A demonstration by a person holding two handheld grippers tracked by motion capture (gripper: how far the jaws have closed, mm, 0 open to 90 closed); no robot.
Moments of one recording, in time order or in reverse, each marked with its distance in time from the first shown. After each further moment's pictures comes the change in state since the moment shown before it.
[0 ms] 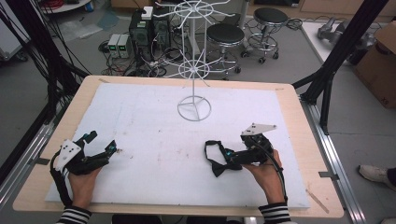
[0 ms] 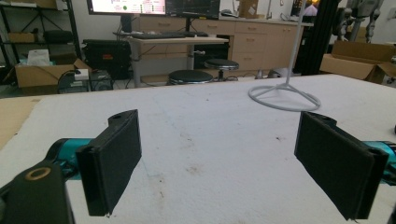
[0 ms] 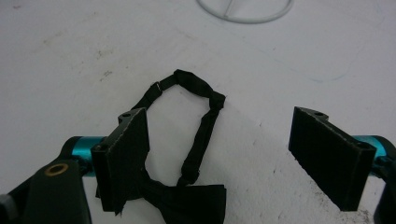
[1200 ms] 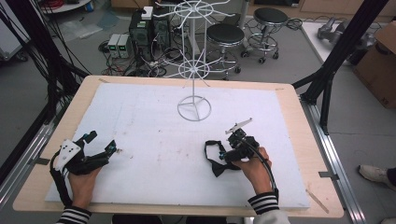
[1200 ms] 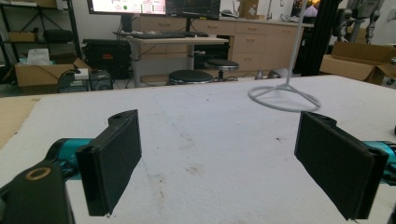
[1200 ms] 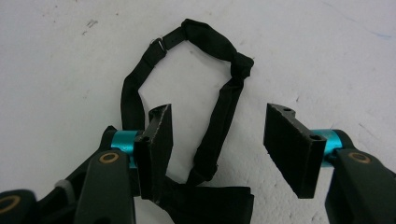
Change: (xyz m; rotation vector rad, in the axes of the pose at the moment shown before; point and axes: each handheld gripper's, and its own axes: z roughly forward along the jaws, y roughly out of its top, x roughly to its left) left arm 0.000 0.000 0.000 -0.003 0.001 -0.006; right arm 0.007 0.014 0.040 0.275 0.031 -0.006
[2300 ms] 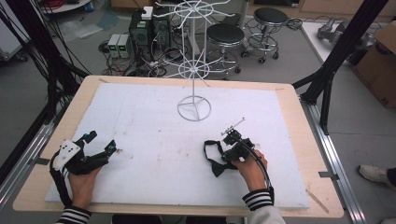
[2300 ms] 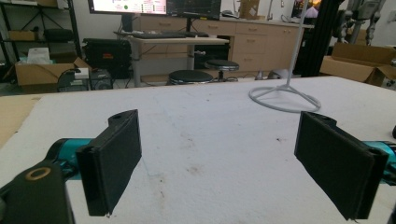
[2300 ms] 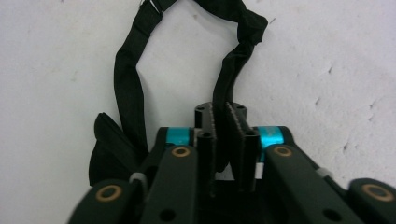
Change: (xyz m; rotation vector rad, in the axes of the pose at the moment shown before) left arm 0.001 0.000 0.000 0.001 0.001 -0.006; right arm 0.002 0.004 0.018 0.156 0.029 0.066
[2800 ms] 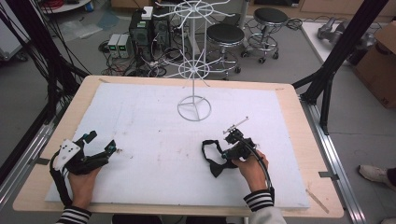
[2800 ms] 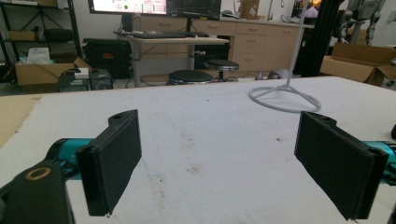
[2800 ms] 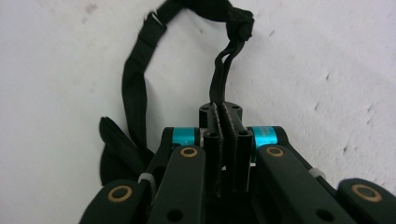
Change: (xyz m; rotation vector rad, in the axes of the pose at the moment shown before) left arm 0.000 0.000 0.000 0.000 0.000 0.000; right arm -0.002 -0.002 -0.007 -0.051 0.035 0.021
